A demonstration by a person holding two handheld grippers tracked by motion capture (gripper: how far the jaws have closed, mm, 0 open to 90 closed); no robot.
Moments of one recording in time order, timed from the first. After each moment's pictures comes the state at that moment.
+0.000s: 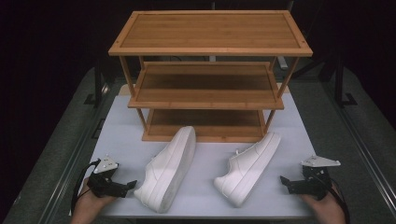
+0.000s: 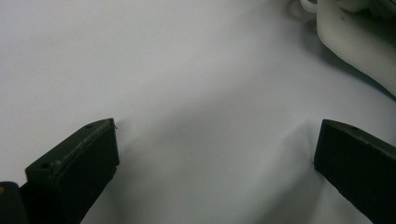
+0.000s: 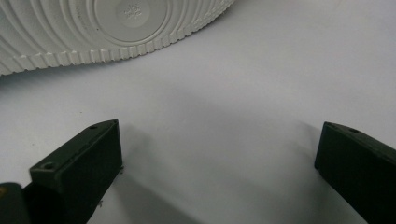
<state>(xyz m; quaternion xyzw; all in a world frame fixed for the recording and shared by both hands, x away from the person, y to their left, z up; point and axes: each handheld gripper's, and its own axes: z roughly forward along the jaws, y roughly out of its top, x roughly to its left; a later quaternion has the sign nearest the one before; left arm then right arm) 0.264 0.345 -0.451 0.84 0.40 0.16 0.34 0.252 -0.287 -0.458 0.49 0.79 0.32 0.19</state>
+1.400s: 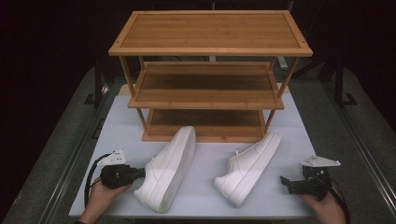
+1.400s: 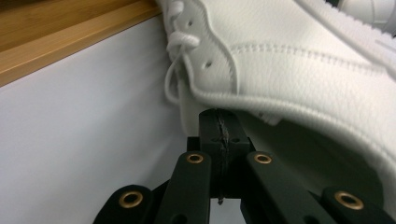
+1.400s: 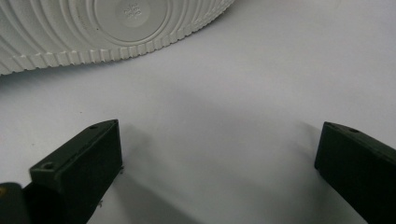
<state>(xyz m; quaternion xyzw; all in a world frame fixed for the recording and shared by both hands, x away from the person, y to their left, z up) 0.280 0.311 -0.433 0.84 0.28 0.04 0.46 0.252 -0.287 -0.459 0.49 0.79 0.32 0.19</state>
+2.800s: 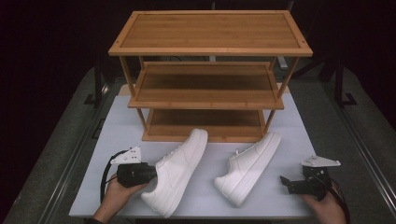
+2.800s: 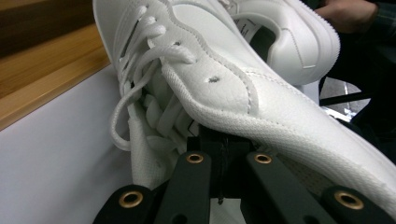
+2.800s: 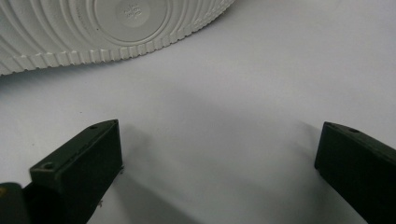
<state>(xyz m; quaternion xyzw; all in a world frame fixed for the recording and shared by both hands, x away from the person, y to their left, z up) 0.277 0.261 -0.412 0.83 0.22 0.01 0.51 0.252 -0.287 -0.459 0.49 0.79 0.32 0.19</state>
